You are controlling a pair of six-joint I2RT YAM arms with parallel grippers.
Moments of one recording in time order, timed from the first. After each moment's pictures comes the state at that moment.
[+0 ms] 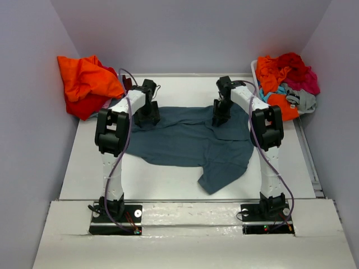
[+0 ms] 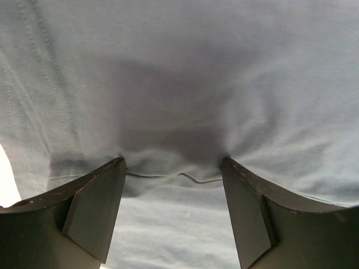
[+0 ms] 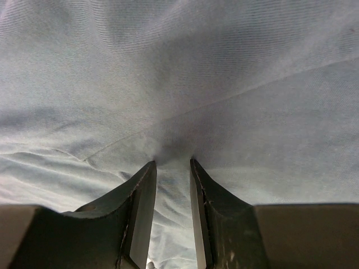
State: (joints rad) left arm -0.28 2.17 1.74 -0.90 -0.14 -0.45; right arm 0.28 2.32 1.97 -1.02 -0.17 0.45
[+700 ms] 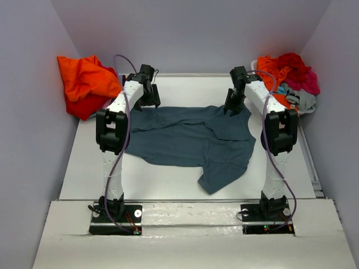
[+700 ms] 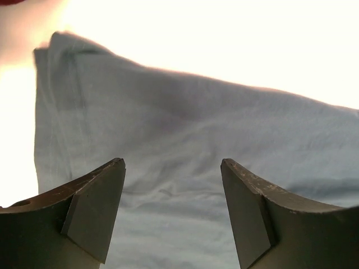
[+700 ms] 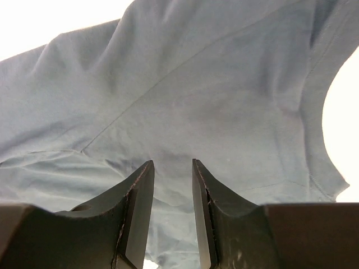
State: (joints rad) left arm -0.25 2.20 1.98 -0.93 -0.15 -0.45; right arm 0.20 2.14 1.93 -1.02 0.00 0.52
